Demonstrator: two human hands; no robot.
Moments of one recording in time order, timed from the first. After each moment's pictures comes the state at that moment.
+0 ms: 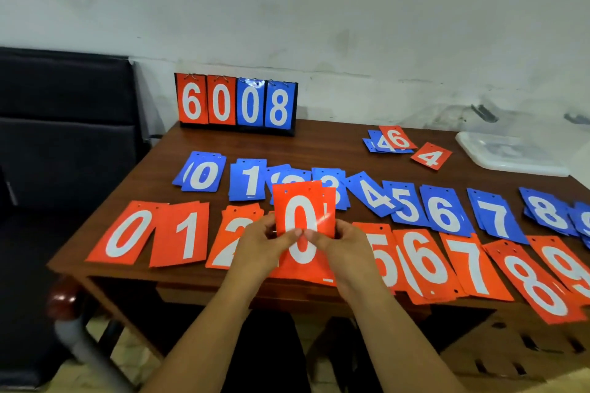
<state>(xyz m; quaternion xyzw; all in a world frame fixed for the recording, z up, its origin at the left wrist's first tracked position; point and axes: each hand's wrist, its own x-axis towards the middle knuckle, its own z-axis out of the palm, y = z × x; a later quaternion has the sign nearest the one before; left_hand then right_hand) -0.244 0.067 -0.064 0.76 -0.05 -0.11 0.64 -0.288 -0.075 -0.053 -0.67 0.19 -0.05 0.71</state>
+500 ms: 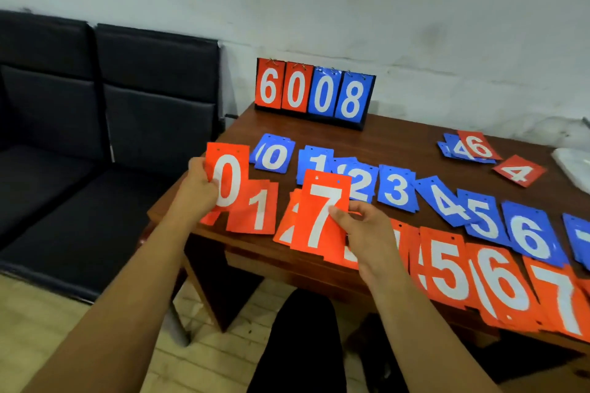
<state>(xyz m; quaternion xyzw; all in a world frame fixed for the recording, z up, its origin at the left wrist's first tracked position) -0.182 0.264 -0.048 0.88 0.12 0.04 0.46 -0.261 -0.010 -0.047 -0.70 0.14 -0.04 0.70</state>
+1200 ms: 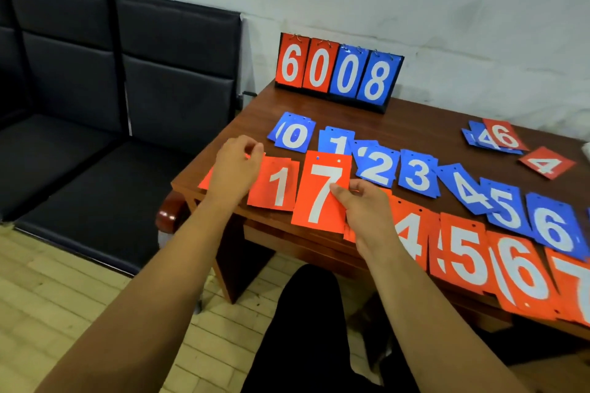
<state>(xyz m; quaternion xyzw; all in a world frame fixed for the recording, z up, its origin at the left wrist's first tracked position) -0.195 0.255 -0.049 0.90 0.07 0.16 0.41 -0.246 0.038 -0.053 -0.73 0.14 0.00 0.67</state>
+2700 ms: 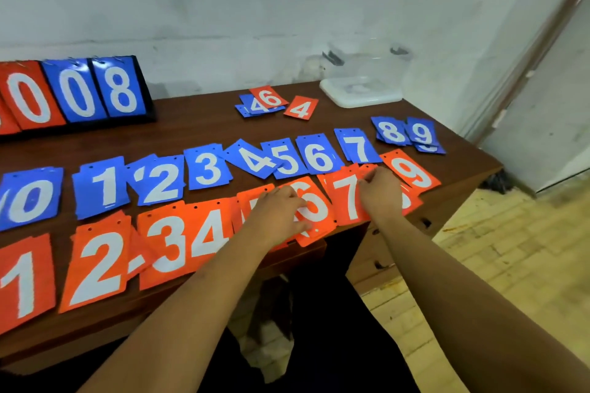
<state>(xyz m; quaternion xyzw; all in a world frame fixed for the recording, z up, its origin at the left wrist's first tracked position) -0.250 -0.109 -0.086 0.85 -0.51 -0.09 0.14 -0.360 -0.297 -0.073 -0.81 0.48 -0.22 0.25</state>
